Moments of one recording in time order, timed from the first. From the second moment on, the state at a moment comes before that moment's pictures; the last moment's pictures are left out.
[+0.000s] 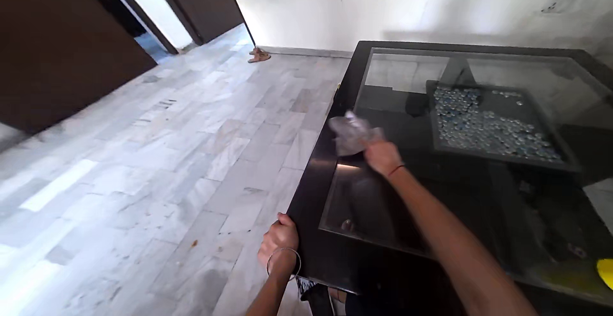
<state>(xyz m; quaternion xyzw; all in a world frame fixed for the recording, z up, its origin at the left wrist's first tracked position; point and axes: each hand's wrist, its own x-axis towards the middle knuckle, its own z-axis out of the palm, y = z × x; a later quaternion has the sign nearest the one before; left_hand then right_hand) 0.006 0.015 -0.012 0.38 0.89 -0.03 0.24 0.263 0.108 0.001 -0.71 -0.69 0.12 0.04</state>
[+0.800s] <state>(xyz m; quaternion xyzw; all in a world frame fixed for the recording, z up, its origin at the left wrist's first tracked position) 0.007 0.014 -0.011 0.38 0.89 -0.04 0.22 0.286 0.107 0.005 -0.83 -0.54 0.13 0.11</state>
